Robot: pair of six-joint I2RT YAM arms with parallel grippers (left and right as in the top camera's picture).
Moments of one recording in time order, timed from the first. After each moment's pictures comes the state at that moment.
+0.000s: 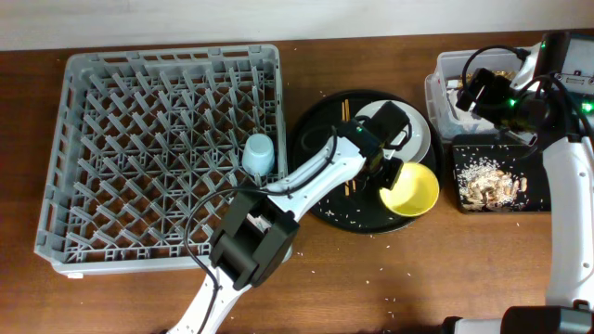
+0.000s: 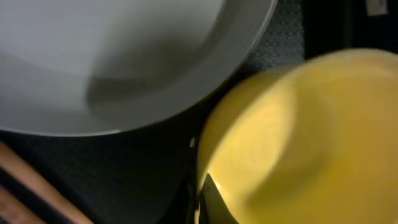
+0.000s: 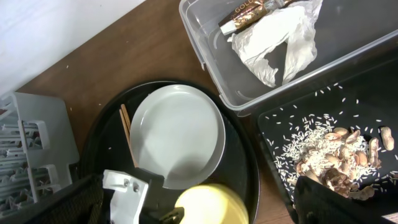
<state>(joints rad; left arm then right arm) -0.81 2.38 2.03 -0.86 0.26 -0.33 -0.21 1.55 1.64 -1.03 -0.15 0.34</state>
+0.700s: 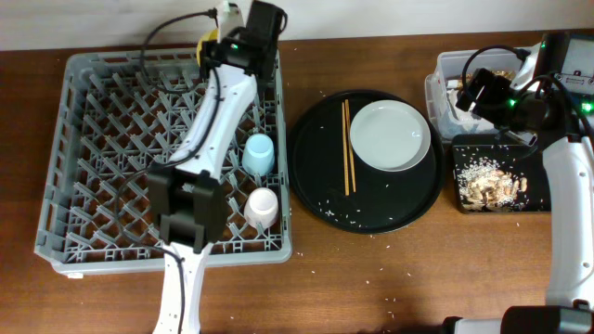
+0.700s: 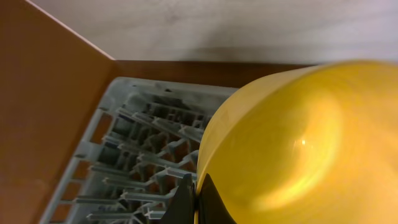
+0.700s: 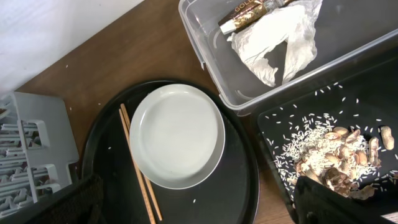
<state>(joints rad) -0.35 2.40 2.37 -0.96 -0.95 -0.25 -0.21 1.55 1.64 -1.03 -0.15 0.35</state>
